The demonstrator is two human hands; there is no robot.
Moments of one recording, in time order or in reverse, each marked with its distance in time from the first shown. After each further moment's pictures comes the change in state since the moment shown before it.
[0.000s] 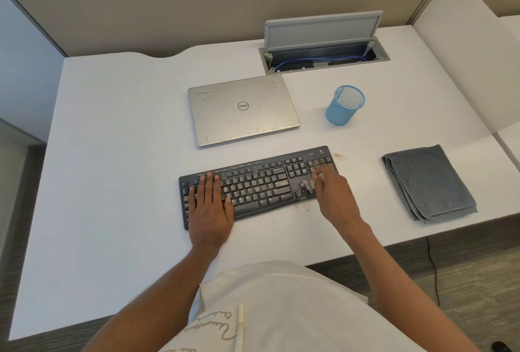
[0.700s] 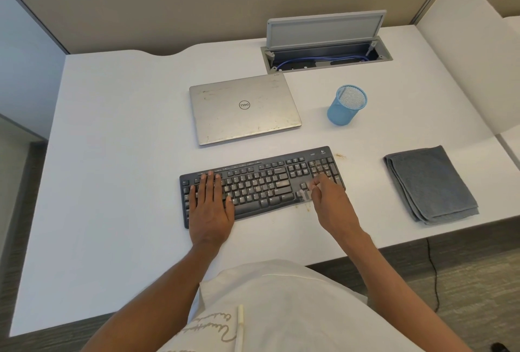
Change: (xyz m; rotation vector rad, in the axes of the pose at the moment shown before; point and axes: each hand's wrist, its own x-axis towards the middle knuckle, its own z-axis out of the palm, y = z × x) left_hand 0.000 0.000 0.001 -0.009 0.012 0.003; right_hand -0.015 -0.001 0.006 -0.073 -0.064 -0.001
